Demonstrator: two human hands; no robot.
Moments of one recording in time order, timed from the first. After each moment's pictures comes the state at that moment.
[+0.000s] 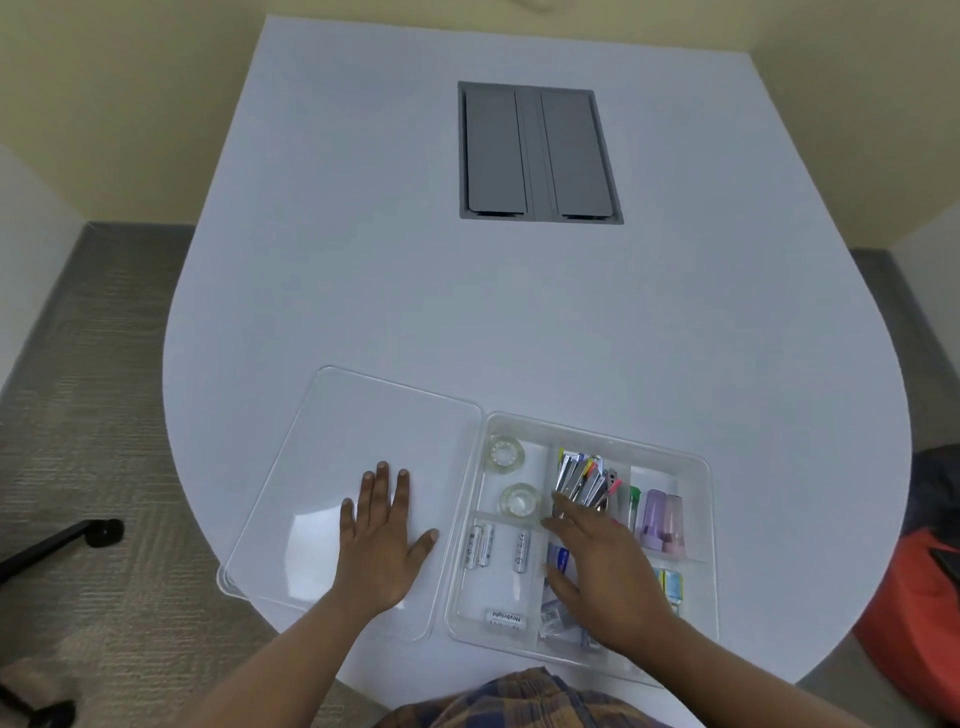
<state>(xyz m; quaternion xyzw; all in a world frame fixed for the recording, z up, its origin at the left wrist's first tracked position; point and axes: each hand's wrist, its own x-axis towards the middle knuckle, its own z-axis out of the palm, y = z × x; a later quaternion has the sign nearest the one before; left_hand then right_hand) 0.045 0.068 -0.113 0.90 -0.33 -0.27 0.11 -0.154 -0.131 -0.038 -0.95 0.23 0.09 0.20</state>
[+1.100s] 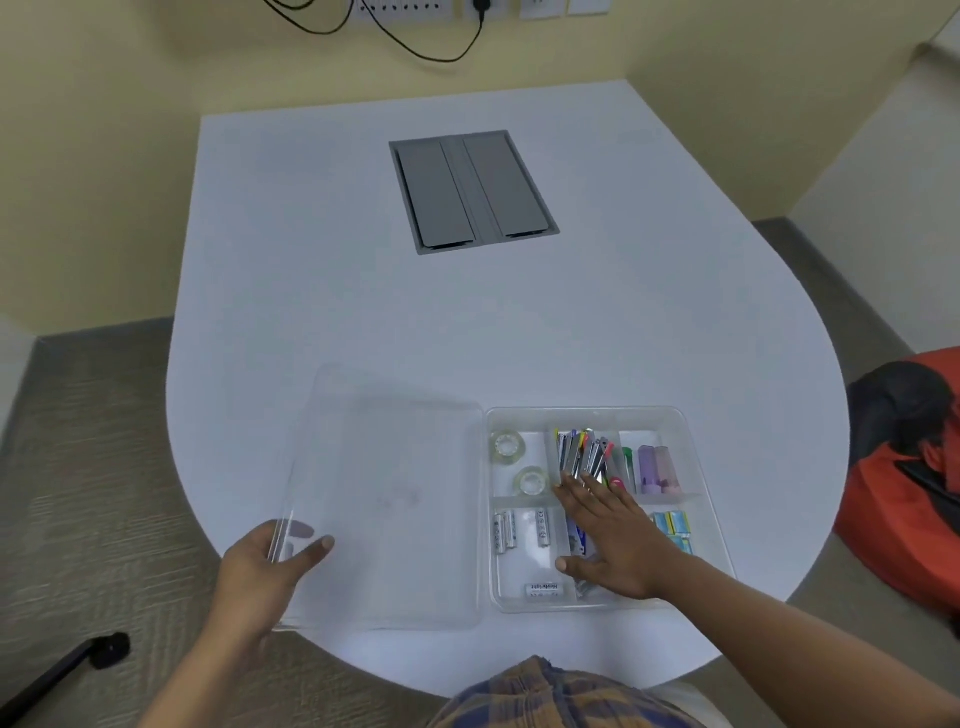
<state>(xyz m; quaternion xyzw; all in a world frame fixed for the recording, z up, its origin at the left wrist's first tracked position) 0.132 0.167 -0.008 0.84 -0.06 -0.32 0.43 -0.168 -0.115 -0.046 -0.94 0.23 0.19 0.19</state>
